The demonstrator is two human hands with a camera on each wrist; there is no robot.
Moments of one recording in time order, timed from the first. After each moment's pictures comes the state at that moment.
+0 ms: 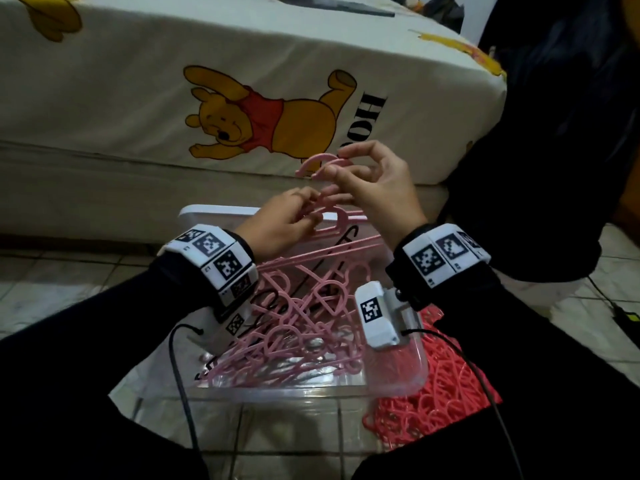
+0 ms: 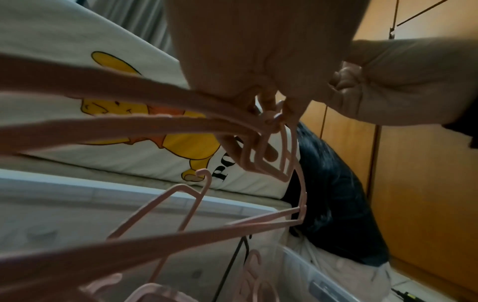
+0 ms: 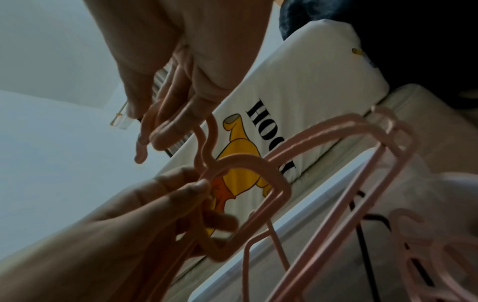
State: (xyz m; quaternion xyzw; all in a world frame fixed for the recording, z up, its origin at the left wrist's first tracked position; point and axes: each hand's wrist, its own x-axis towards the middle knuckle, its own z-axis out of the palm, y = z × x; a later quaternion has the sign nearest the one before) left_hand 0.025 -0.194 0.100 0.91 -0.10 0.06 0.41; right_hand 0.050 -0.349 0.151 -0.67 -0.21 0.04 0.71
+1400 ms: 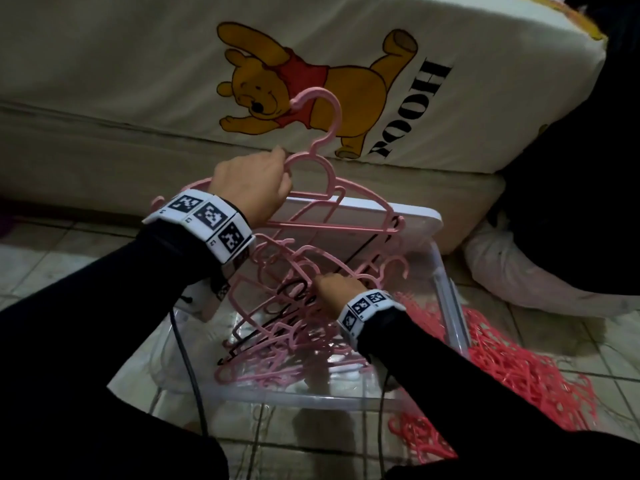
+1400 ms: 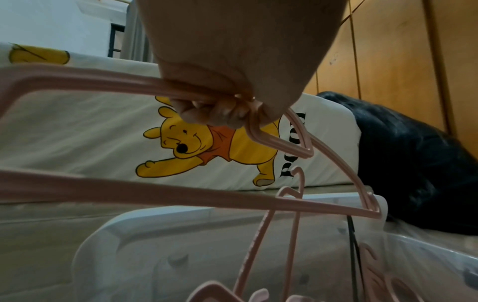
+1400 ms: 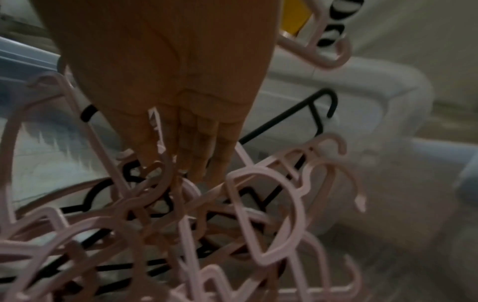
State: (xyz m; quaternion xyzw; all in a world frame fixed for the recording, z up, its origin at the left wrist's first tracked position) left_hand 0.048 -0.118 0.087 0.99 0.06 0.15 0.03; right_hand 0.070 -0.290 -0.063 -0.92 -0.35 0.19 -0.03
